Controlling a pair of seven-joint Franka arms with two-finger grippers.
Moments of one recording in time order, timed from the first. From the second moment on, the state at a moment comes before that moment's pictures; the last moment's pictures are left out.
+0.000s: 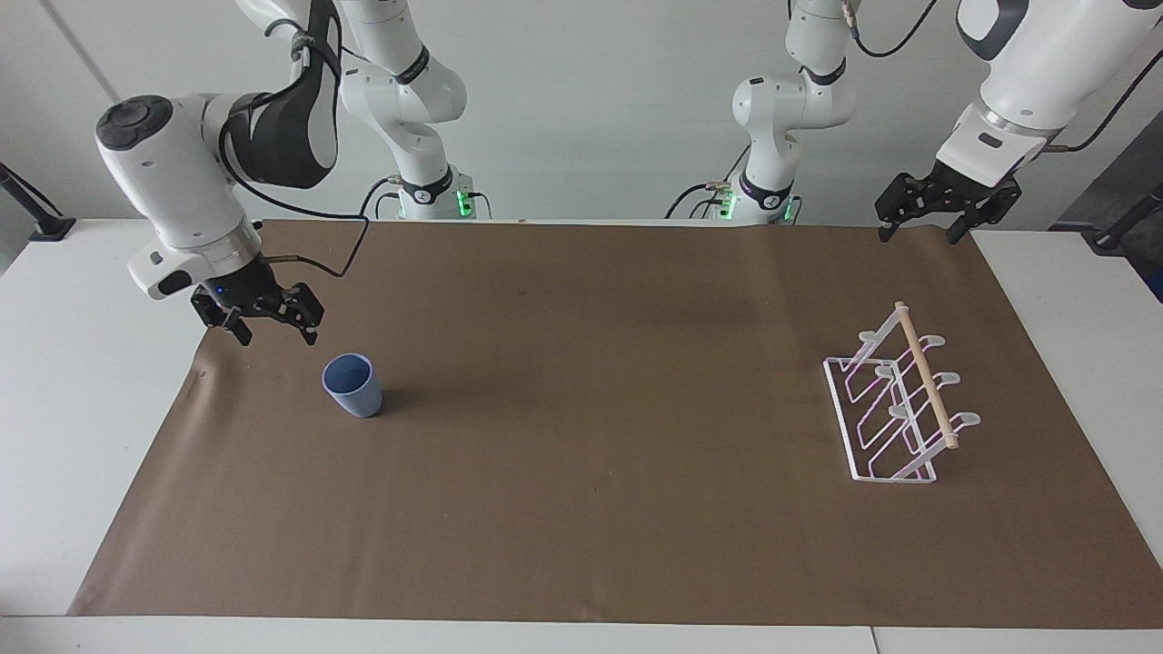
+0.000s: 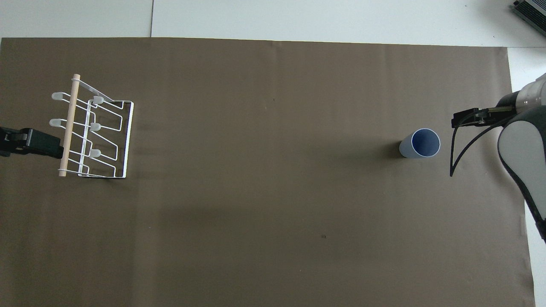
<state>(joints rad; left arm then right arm) -0.02 -0.04 -0.05 -1.58 0.00 1.48 0.03 -0.02 0.16 -0.10 -1.76 0.03 1.99 -0.13</state>
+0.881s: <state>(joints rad) -0.02 -0.04 -0.05 -1.58 0.00 1.48 0.03 -0.02 0.21 -0.09 -1.94 0.03 2.17 -0.17</state>
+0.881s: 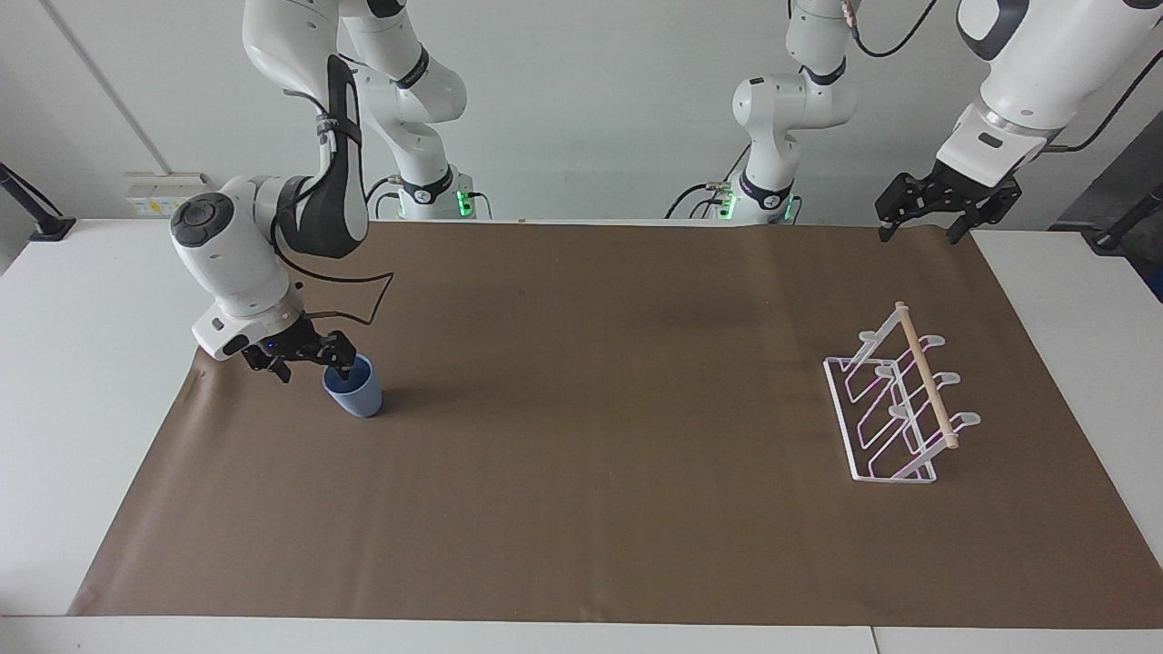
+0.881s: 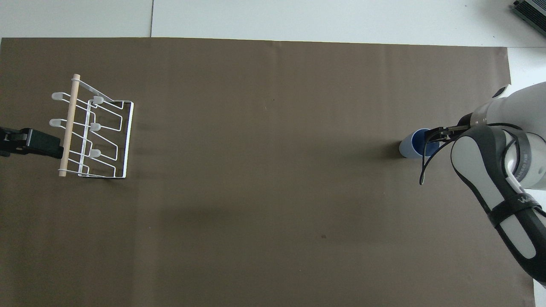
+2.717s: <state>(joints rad) -0.07 -0.04 0.01 -1.56 -0.01 1.46 0.04 -0.02 0.20 -0.07 -1.88 0.05 2.10 -0.17</state>
